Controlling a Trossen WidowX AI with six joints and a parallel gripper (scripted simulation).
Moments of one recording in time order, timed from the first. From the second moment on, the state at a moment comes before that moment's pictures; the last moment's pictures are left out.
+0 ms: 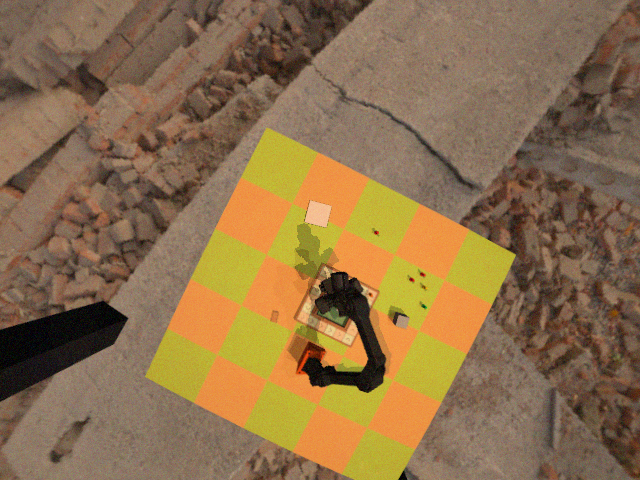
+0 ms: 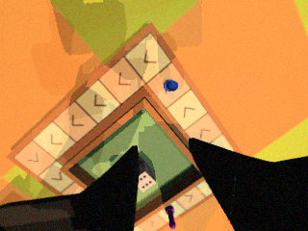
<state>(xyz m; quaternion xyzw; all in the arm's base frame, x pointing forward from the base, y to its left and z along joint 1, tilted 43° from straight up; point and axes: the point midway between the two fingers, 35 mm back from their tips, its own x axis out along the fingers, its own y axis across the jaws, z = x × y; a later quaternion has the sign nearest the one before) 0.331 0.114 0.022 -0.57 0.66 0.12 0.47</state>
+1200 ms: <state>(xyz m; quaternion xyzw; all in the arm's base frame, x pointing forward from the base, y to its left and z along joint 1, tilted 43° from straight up) 0.380 0.106 -0.030 -0.48 0.67 -0.02 0.57</state>
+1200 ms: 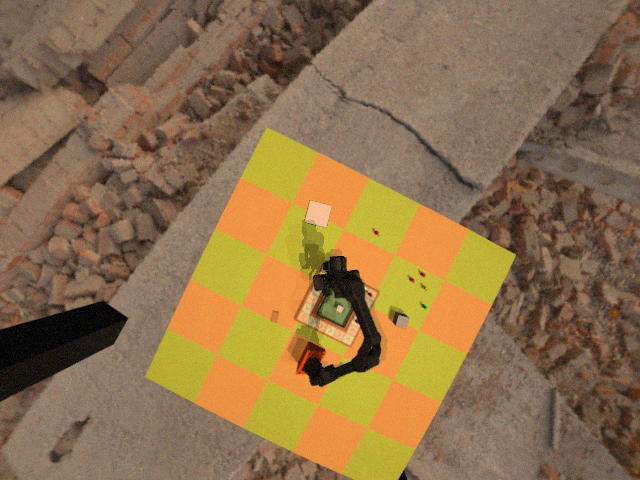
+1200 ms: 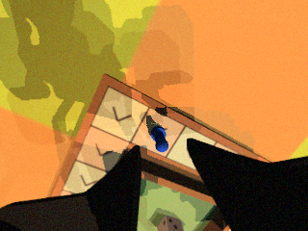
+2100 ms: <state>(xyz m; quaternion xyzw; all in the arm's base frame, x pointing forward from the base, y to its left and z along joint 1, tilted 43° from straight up) 0.381 0.090 -0.047 -0.48 0.67 -0.02 0.57</state>
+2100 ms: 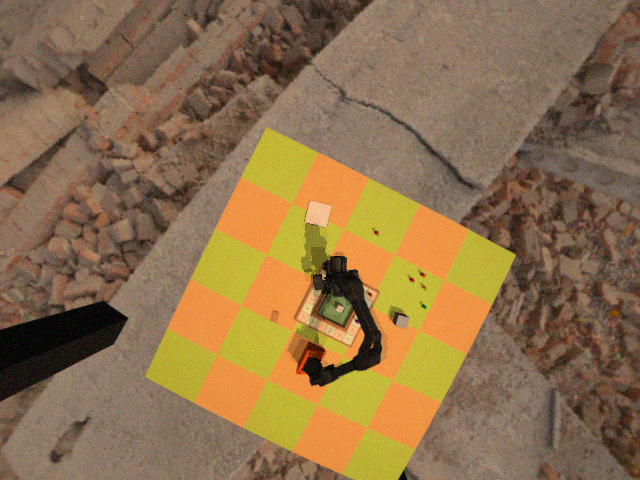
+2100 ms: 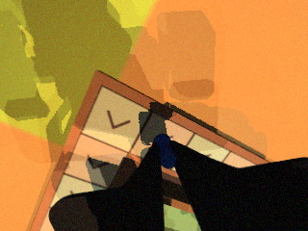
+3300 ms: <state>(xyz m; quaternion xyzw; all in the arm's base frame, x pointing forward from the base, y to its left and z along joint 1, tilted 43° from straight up) 0.356 0.177 0.040 -0.48 0.67 -0.02 0.57</state>
